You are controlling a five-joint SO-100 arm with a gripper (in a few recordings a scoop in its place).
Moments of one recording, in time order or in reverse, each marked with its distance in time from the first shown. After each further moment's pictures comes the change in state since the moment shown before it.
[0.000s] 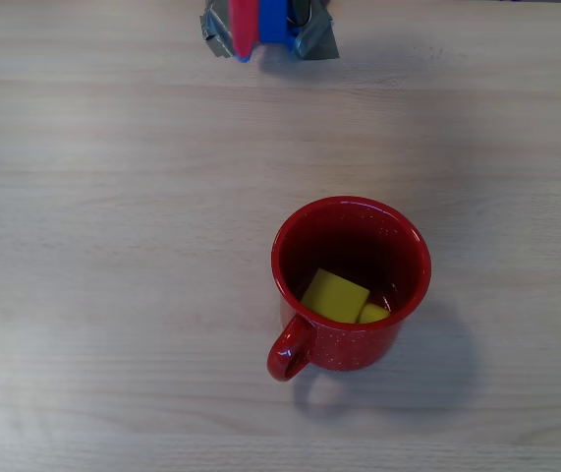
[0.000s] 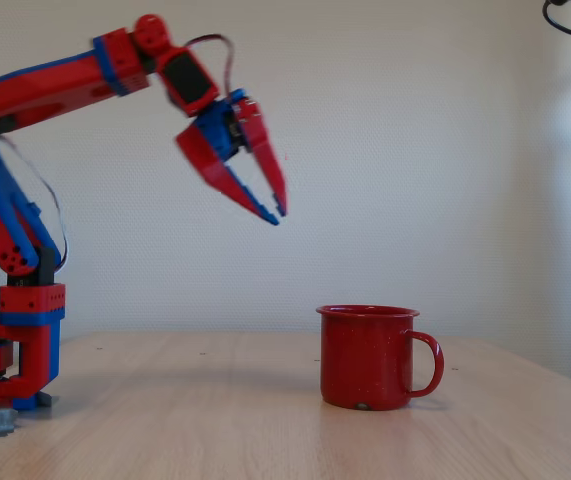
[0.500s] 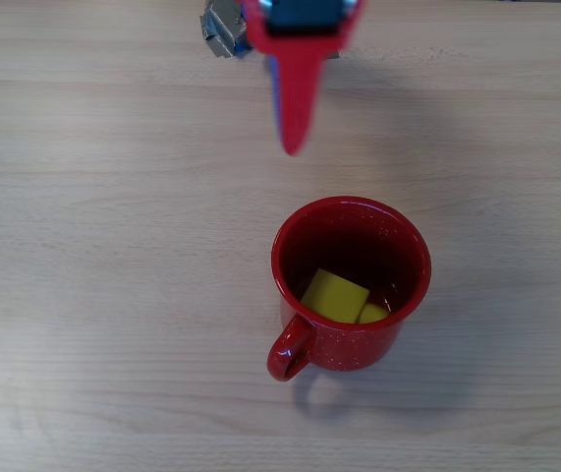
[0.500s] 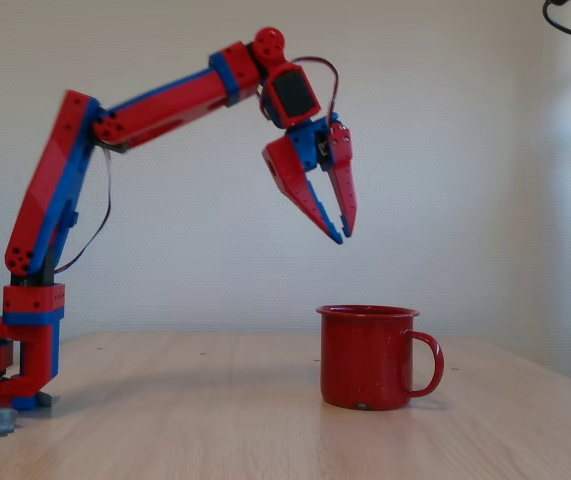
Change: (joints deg) arm -4.4 -47.1 -54.0 18.7 0.8
